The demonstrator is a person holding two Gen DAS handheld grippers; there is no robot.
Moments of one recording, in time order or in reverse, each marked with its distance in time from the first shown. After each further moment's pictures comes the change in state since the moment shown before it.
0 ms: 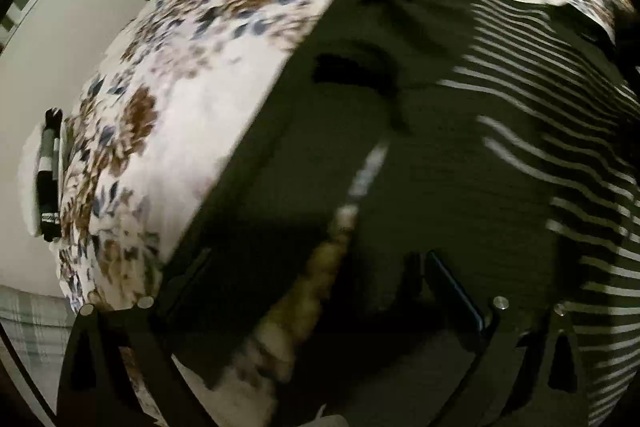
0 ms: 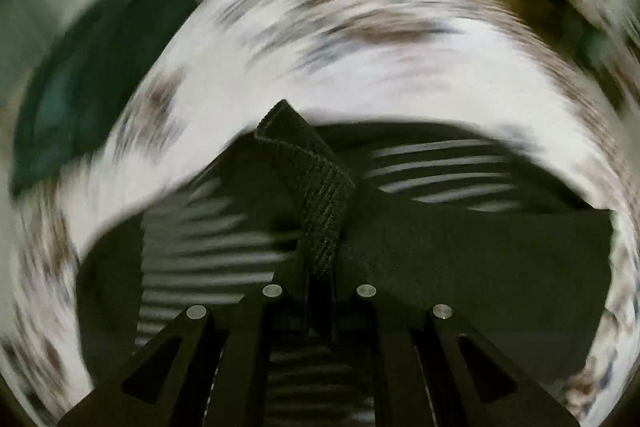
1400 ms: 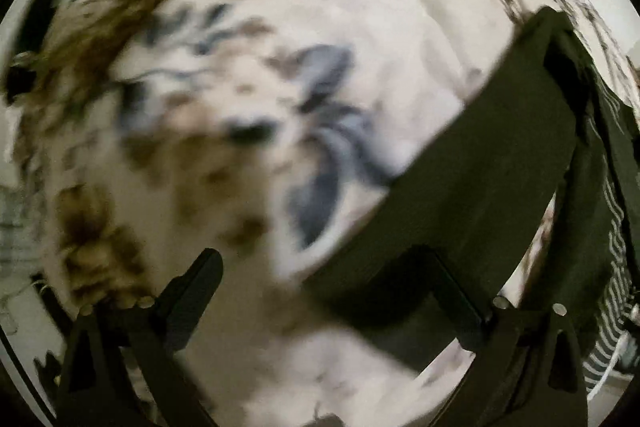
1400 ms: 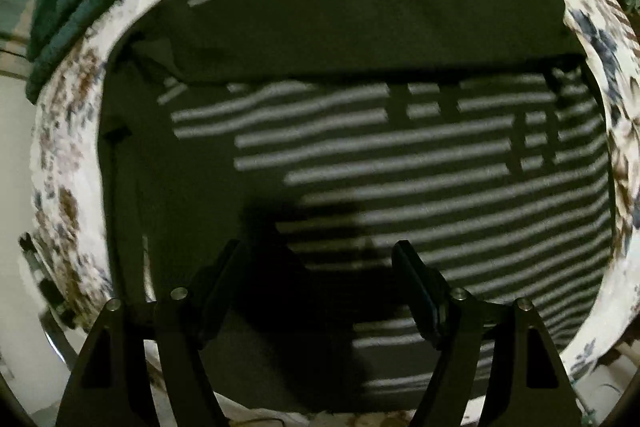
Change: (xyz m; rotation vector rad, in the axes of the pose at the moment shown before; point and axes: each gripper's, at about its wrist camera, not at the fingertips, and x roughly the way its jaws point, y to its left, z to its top) left arm 0.075 0.178 -0.069 -0.322 0.200 -0.259; right arm -0.083 -0.030 -0.200 0.046 0.473 0.074
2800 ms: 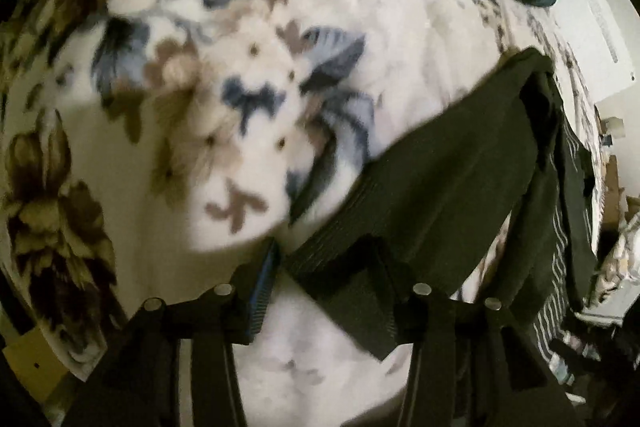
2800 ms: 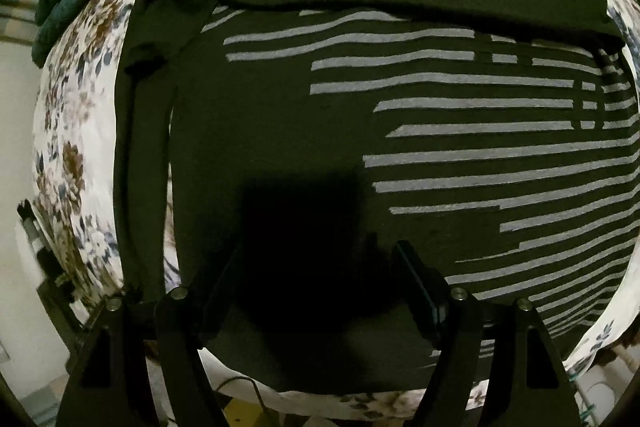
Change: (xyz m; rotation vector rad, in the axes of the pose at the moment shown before) left arm -0.008 0.024 -0.008 -0.166 -0.007 -0.207; right arm 0.025 0.067 -0.028 -0.072 0.078 0.019
